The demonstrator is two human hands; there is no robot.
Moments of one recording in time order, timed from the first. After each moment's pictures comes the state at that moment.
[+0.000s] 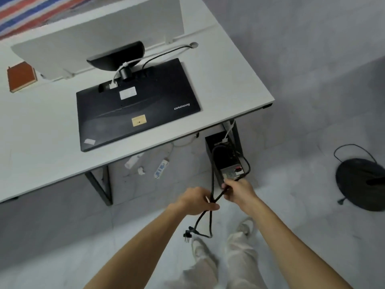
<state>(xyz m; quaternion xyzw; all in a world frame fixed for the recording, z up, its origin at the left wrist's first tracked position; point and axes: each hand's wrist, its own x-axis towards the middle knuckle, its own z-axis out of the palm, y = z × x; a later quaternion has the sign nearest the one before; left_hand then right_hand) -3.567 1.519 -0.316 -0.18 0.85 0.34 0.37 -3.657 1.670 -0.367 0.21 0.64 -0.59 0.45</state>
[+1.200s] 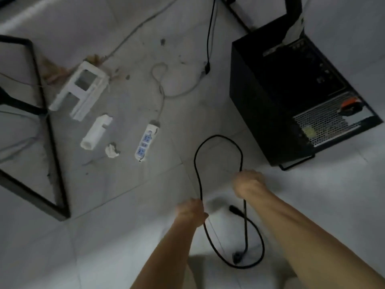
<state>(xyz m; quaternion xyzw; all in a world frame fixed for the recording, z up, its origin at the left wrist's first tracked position) -3.529 1.381 -0.973 -0.21 0.81 0.09 0.53 -3.662 1.498 -0.986 -0.15 0.83 0.16 0.51</state>
